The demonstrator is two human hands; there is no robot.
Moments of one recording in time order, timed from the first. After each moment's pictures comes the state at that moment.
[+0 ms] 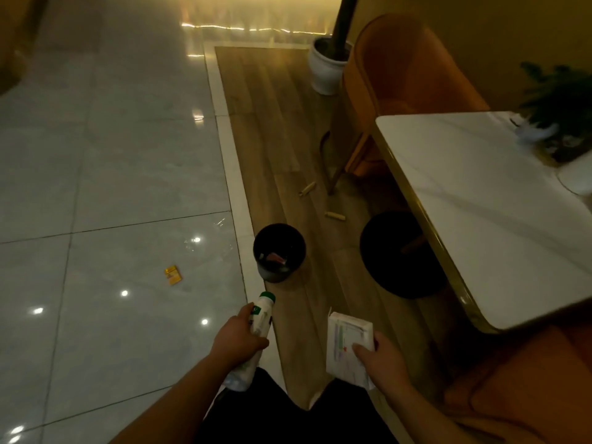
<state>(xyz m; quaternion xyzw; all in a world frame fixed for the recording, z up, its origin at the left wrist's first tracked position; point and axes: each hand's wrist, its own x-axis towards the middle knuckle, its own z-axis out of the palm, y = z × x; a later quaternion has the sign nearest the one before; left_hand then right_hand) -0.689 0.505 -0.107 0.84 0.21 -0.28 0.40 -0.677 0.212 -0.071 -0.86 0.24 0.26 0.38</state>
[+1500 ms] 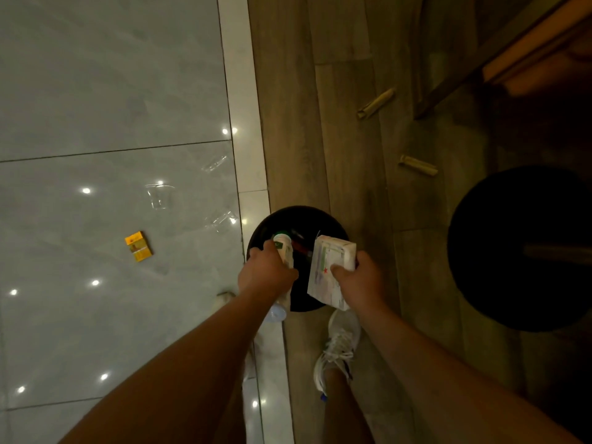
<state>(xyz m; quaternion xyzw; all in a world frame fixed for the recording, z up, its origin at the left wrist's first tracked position) -0.305 0.510 -0.474 0.82 0.35 -0.35 0.28 -0.265 0.344 -0.466 -0.84 0.23 0.36 0.34</state>
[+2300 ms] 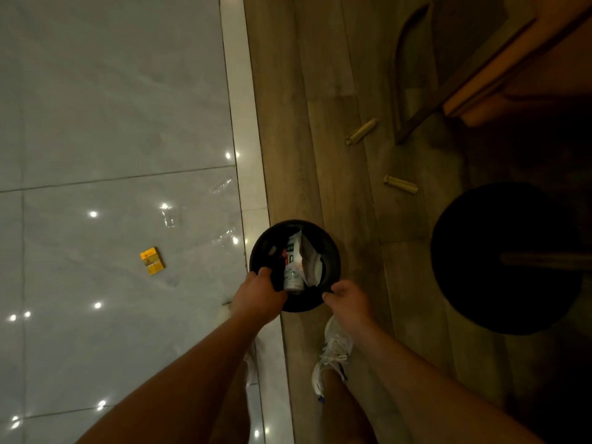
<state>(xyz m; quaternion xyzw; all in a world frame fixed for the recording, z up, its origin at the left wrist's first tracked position) -0.343 0.509 -0.410 0.83 0.32 -0.34 0.31 -0.304 0.318 -0.446 -0.82 0.19 0.42 0.33</state>
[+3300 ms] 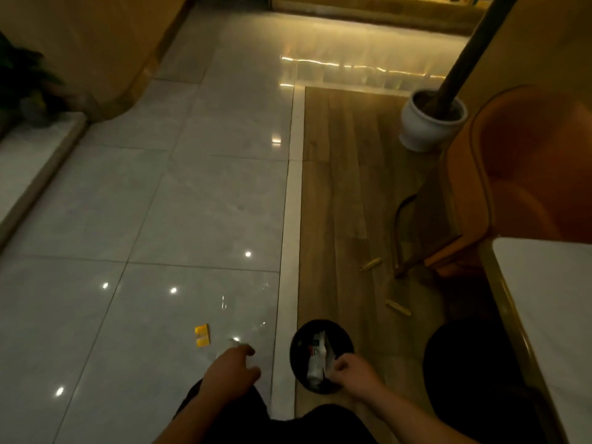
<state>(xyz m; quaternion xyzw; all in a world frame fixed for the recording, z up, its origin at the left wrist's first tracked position) -0.444 0.659 -0.136 0.82 0.34 -0.28 0.35 -0.311 0.415 -0.158 -0.84 -0.03 0.49 0.22</state>
